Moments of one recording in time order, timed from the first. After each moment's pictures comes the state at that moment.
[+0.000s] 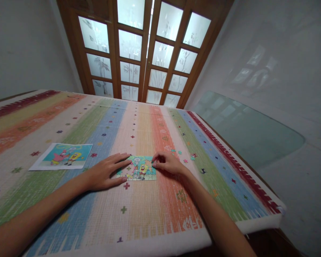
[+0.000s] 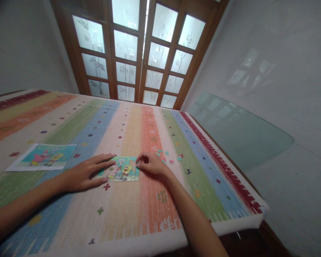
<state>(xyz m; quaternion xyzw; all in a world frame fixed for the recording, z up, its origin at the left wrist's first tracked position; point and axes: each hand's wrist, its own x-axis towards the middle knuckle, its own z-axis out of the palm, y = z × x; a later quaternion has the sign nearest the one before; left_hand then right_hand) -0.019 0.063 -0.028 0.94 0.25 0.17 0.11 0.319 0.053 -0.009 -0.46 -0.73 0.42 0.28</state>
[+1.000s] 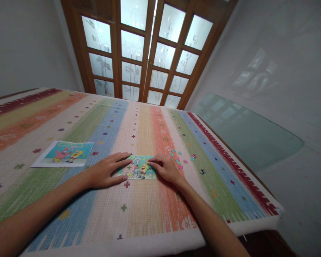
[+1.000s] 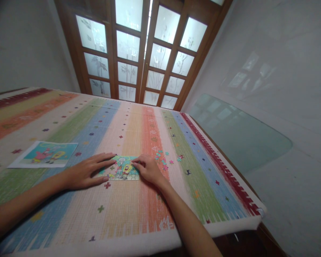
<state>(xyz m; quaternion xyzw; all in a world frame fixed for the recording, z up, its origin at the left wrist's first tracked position) -0.019 0.064 -0.028 0.95 0.25 0.16 0.10 0.297 0.033 -0.022 -0.46 -0.79 0.25 0.33</state>
